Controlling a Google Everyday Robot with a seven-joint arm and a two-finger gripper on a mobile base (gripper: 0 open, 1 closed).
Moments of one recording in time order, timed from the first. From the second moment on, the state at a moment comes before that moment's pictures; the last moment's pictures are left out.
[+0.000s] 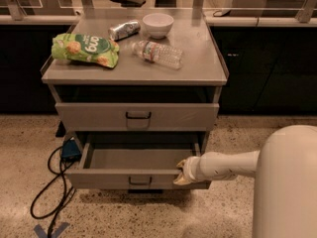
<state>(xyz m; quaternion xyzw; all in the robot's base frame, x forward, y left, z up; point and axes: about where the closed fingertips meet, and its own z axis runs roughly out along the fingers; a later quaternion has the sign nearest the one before) 0.601 -0.104 0.398 -0.63 0.72 0.01 0.31</state>
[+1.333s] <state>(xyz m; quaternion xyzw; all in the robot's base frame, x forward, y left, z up) 0.569 -0.106 0.401 -0.63 0.70 -0.01 0.33</state>
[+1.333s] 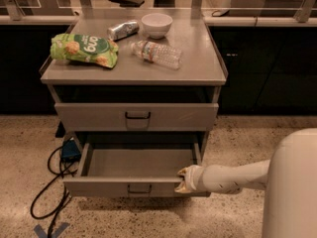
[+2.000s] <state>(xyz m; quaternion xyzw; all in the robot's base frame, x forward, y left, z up) 0.559 -0.106 0.402 -0.63 0.70 -0.01 0.33</state>
